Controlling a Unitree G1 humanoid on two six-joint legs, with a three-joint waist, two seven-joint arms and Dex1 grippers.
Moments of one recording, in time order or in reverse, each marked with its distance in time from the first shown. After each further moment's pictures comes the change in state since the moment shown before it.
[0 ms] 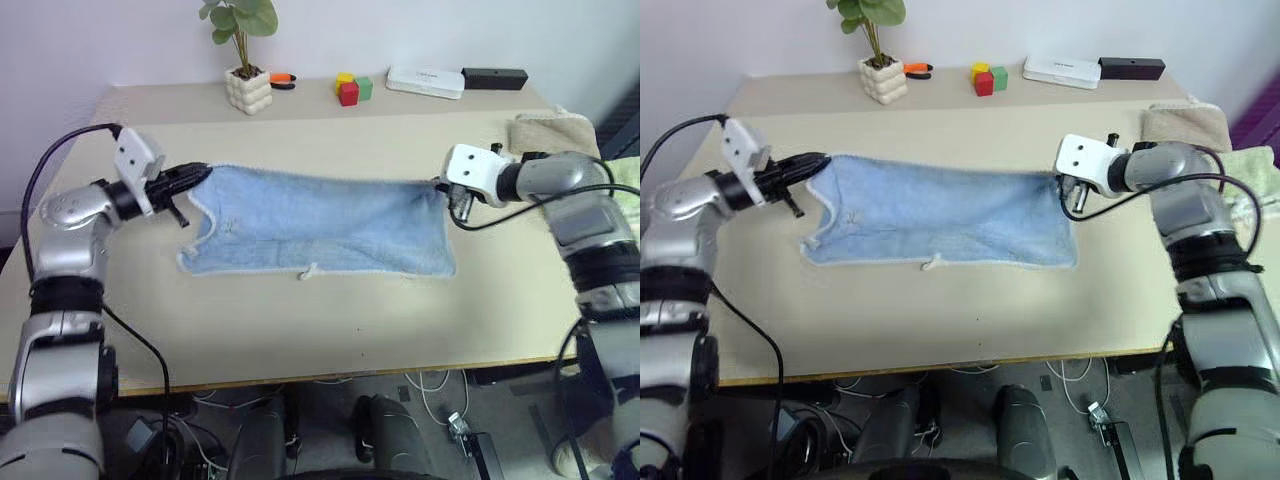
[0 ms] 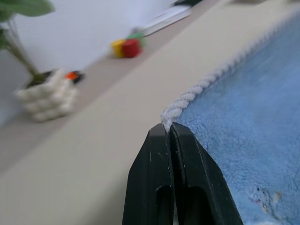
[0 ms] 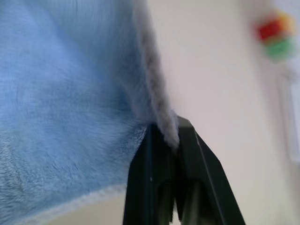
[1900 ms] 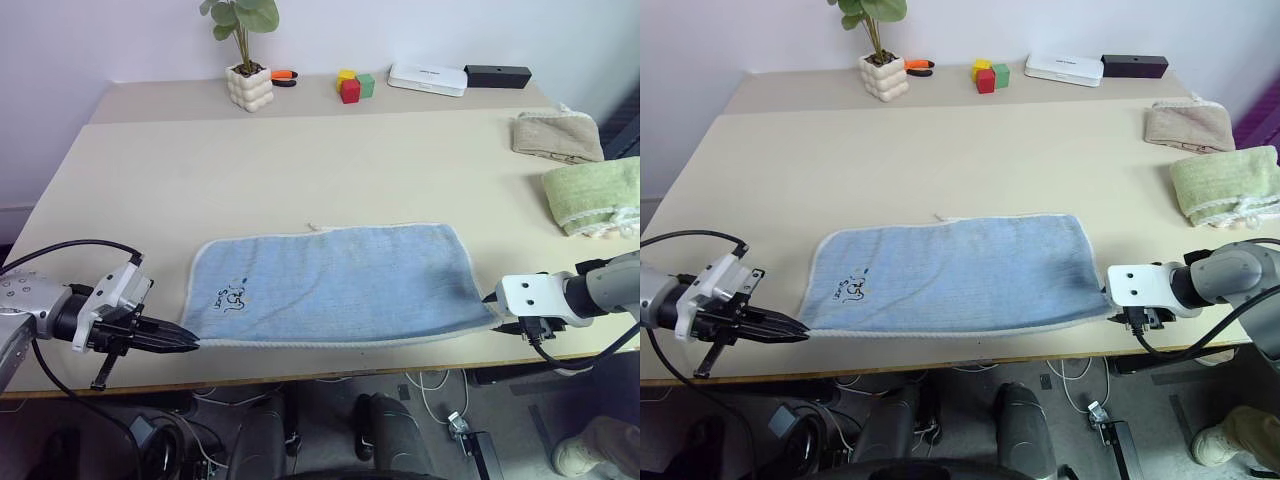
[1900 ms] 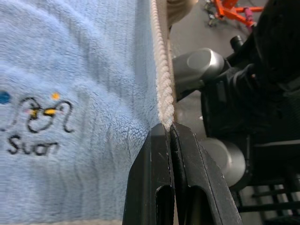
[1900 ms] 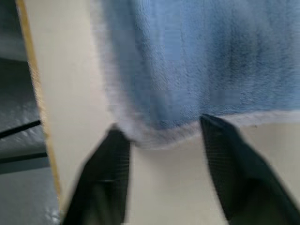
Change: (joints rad) left arm 0.916 0.487 -0.013 -0.945 -0.500 0.406 -0.641; right arm 0.905 -0.540 -0.195 -0.813 0.282 0.091 0.418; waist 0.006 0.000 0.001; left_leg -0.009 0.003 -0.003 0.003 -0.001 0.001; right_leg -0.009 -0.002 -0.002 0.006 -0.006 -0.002
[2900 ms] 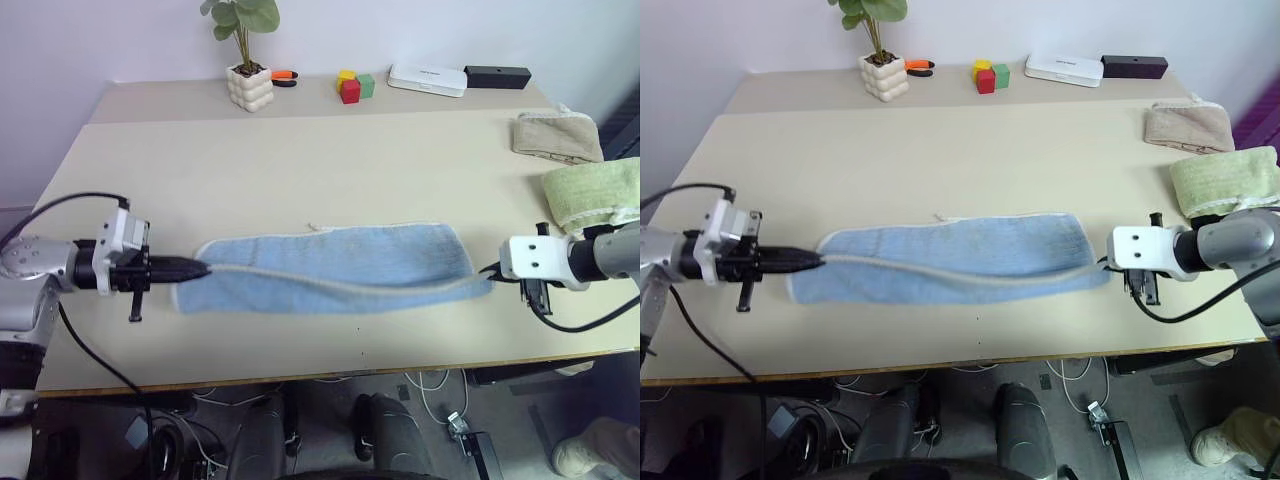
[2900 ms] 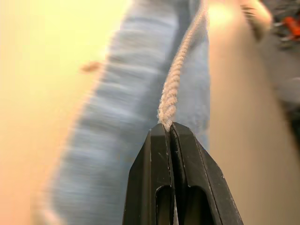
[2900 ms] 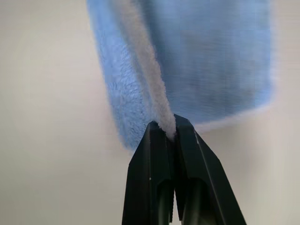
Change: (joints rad) left arm -0.370 -0.241 0.033 0.353 0.155 -0.165 0.068; right arm -0.262 0.097 0.027 0.194 -0.013 -0.044 0.038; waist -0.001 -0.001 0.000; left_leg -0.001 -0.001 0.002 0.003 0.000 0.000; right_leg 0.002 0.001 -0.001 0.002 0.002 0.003
